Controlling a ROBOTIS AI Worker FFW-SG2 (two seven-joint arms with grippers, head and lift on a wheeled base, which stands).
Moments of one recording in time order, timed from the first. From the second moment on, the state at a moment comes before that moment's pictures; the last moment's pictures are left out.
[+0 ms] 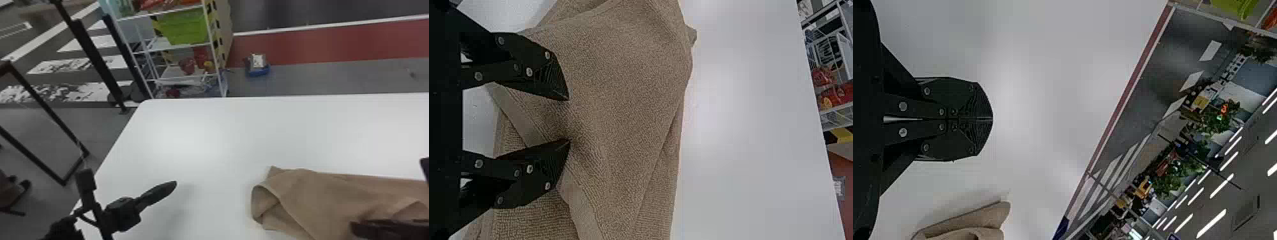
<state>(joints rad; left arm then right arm) 0.34 0.04 0.63 -2.05 0.23 0.94 -0.94 0.16 -0.07 0.10 -2.28 0.38 1.56 0.84</state>
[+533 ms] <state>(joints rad) 0.34 0.04 0.64 -2.06 0.22 0.95 -0.93 0.16 -0.08 0.03 -2.30 0.30 1.56 0.89</state>
